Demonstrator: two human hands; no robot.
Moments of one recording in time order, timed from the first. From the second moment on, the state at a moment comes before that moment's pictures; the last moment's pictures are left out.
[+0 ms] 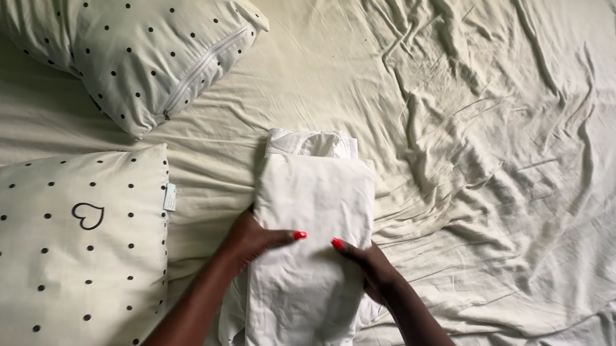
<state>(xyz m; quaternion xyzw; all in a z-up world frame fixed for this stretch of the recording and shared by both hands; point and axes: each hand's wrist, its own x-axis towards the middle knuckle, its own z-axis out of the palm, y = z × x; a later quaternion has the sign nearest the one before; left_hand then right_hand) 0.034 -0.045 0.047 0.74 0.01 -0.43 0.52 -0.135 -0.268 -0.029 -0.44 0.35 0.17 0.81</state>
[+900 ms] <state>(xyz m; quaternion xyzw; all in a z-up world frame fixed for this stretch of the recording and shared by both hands) -0.036 -0.201 0.106 0.92 -0.12 -0.23 0.30 -0.135 -0.326 0.067 -0.60 0.44 0.01 0.66</state>
